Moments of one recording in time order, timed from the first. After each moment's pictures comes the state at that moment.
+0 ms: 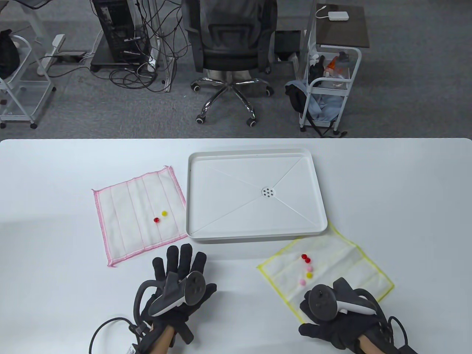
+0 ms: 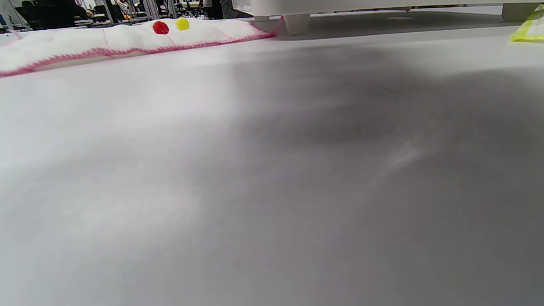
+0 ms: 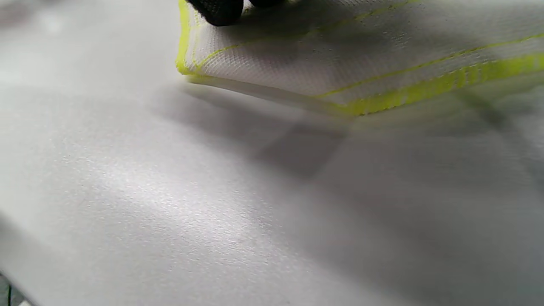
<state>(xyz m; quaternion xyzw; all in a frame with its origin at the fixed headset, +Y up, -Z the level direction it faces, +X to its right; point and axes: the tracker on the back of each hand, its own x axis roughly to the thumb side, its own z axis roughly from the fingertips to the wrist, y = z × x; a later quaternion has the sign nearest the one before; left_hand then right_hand) -0.170 -0.758 -0.231 -0.16 -0.11 -0.03 0.98 0.184 -0.761 -0.195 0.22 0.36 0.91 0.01</state>
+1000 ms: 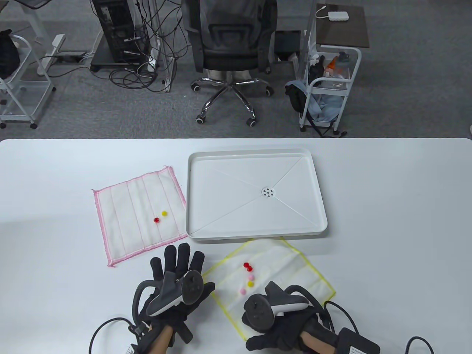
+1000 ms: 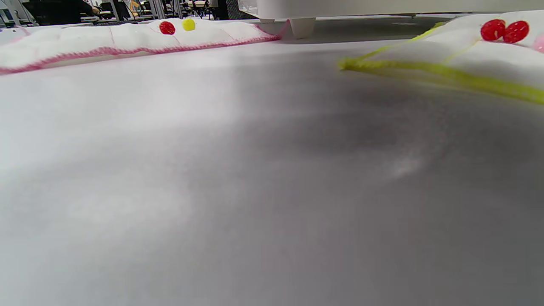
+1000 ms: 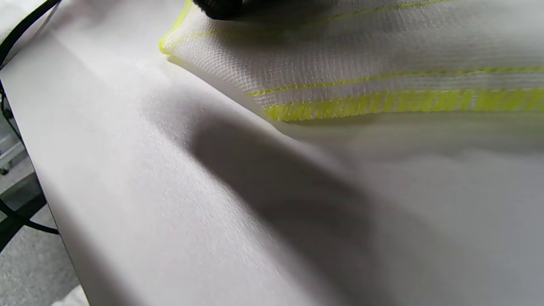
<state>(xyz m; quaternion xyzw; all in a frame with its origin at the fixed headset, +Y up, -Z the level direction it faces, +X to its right) -0.174 -0.759 -0.233 -0.16 -0.10 -0.02 0.98 0.051 -0.765 -0.196 0.37 0.37 0.85 -0.04</state>
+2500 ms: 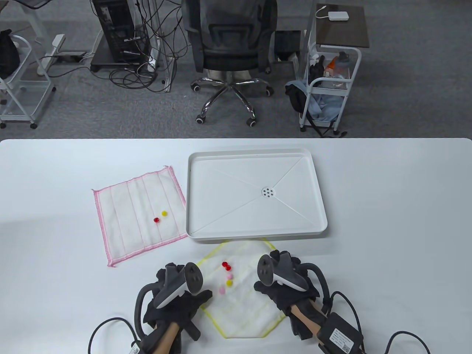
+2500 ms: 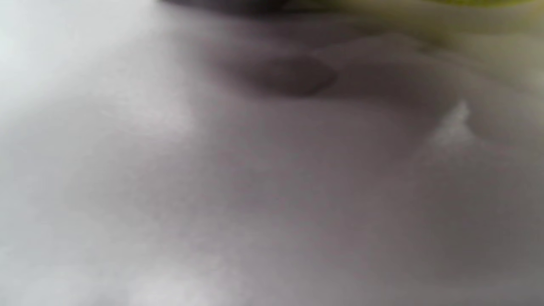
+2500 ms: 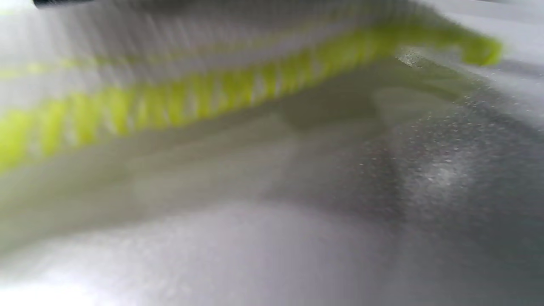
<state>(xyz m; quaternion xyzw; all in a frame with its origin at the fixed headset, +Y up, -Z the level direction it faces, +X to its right) -0.173 -0.782 -0.239 -0.30 0.01 0.00 0.95 0.087 -0.779 -0.267 0.07 0.23 0.97 -0.05</state>
